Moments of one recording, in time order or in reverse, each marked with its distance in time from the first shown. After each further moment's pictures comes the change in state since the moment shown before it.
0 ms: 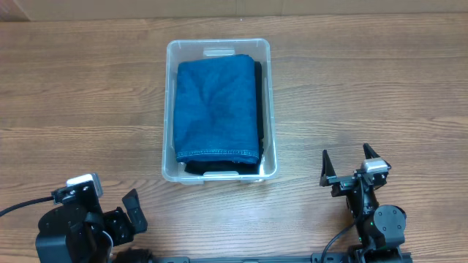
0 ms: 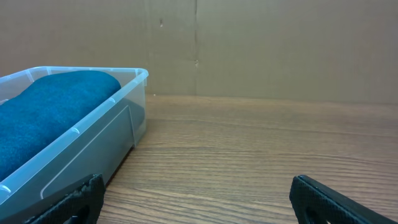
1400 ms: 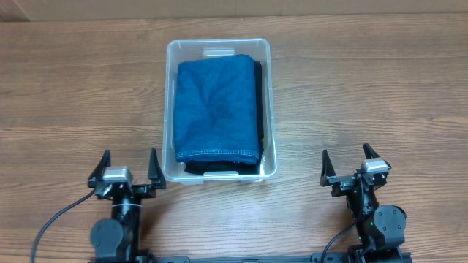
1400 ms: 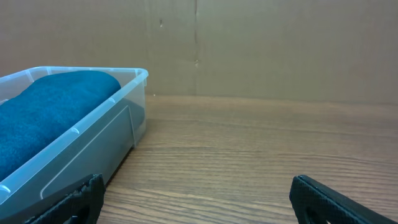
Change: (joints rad) left arm 0.000 -0.500 -1.031 1.312 0.099 0.156; right arm 0.000 0.000 0.000 0.000 0.001 0.000
